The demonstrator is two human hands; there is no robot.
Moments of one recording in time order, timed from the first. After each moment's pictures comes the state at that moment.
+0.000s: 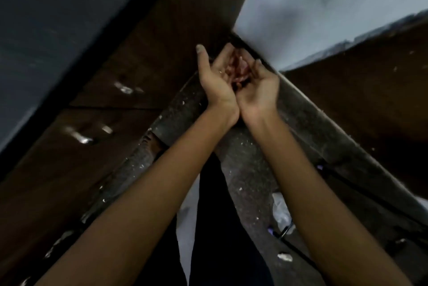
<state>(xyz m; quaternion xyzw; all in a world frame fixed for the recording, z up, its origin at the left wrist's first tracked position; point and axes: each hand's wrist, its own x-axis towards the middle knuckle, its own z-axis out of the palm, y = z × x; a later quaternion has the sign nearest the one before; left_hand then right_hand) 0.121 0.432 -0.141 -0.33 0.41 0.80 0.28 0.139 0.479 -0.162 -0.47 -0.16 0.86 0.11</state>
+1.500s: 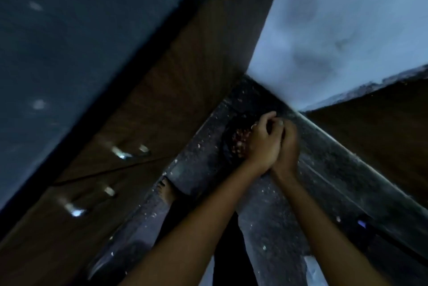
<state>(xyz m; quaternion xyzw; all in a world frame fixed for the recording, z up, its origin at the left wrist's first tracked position) 0.131 0.489 -0.249 -0.04 0.74 0.55 0.38 0.170 0.531 -0.276 -0.36 -0.82 0.43 0.09</state>
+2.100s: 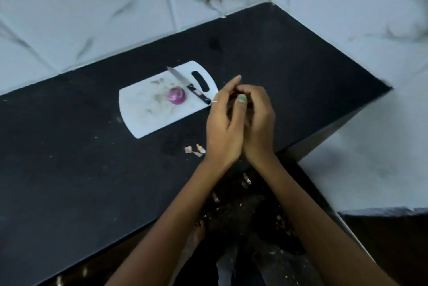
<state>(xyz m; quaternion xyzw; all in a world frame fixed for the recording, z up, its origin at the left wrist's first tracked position) 0.053 0.219 0.068 0.03 0.74 0.66 -0.13 0.044 0.285 0.062 0.03 -0.80 0.55 0.24</state>
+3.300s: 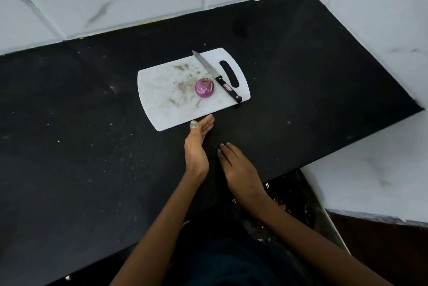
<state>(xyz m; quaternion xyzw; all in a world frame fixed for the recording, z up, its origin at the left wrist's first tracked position) 0.040 0.104 -0.037 -0.19 0.61 0.77 -0.05 0.068 0.223 -0.064 0.29 -0.95 0.12 0.07</state>
